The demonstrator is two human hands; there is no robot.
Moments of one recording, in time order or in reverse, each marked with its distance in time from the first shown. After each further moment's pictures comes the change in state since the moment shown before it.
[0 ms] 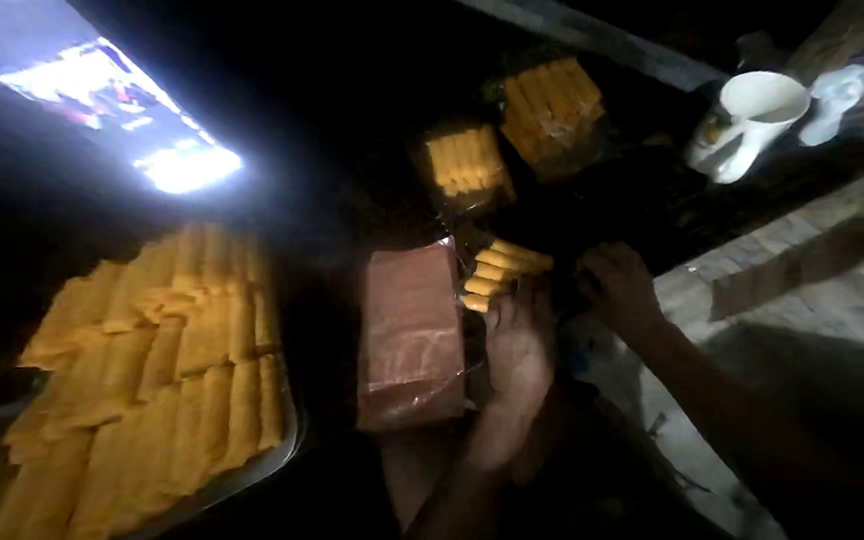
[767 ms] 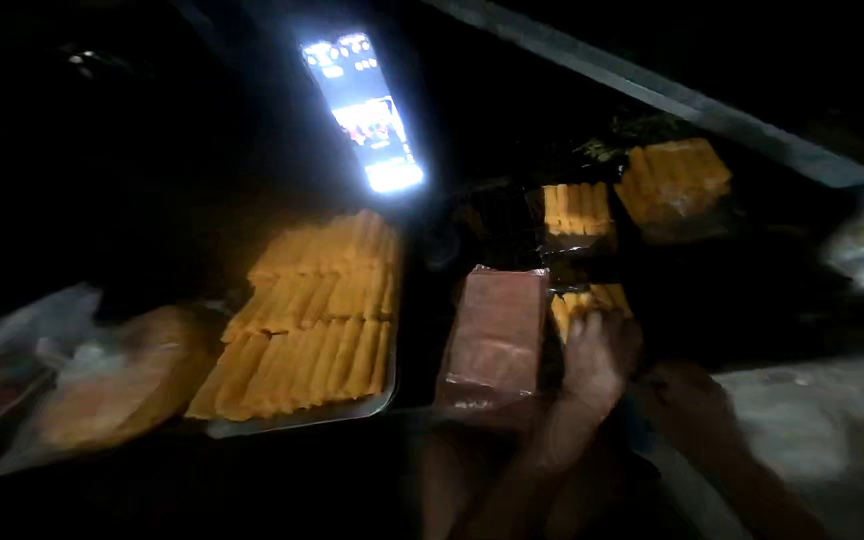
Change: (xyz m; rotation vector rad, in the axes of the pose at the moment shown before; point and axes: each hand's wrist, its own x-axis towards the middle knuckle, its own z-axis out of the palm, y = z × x) left_hand 0.026 -0.013 0.010 -0.042 0.078 0.039; right_hand -0.042 -0.038 0.002 0.021 -0.156 0.004
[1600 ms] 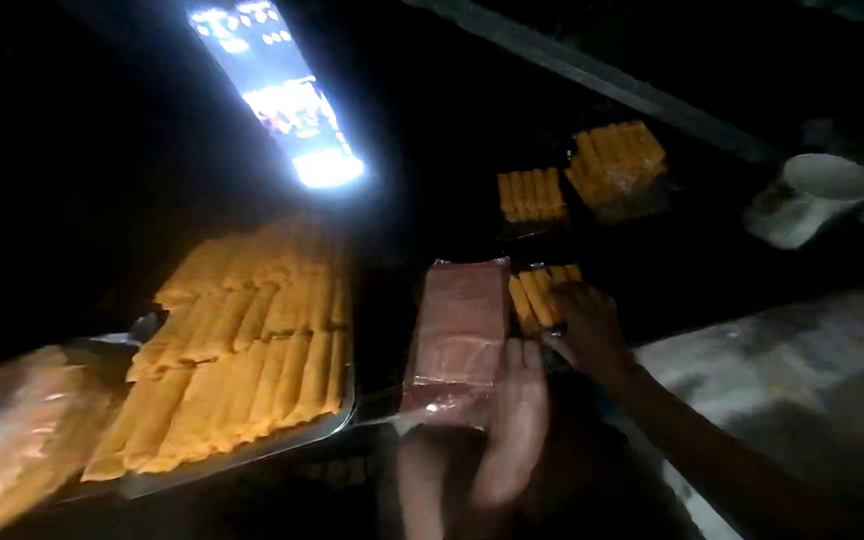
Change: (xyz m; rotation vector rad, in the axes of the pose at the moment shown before) left_hand -0.066 -0.007 -0.045 0.045 -0.065 -0.292; right_hand 0.063 -0.030 0.032 -0.025 0.064 -0.147
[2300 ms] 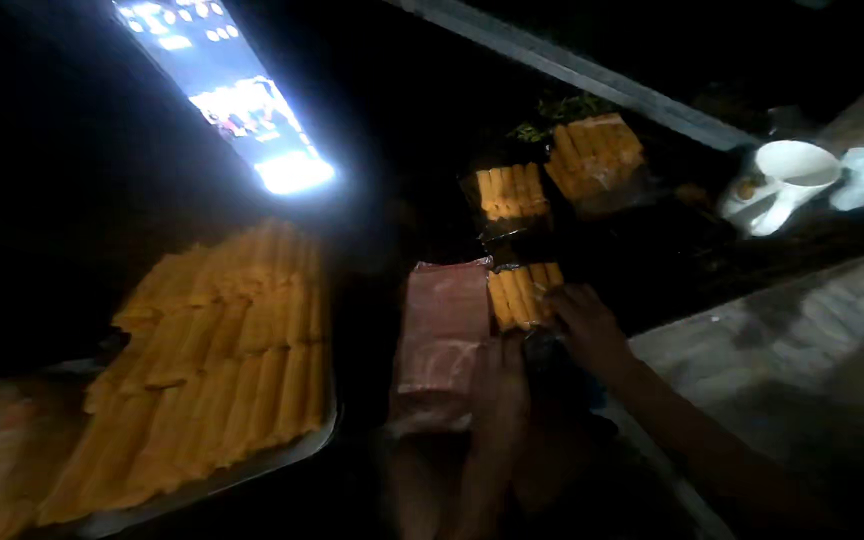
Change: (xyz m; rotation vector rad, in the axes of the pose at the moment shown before) left_hand 0.004 -0.011 -0.002 -0.005 -0.025 0.008; right_hand -0.007 0.013 -0.007 0.068 -0.016 -0.001
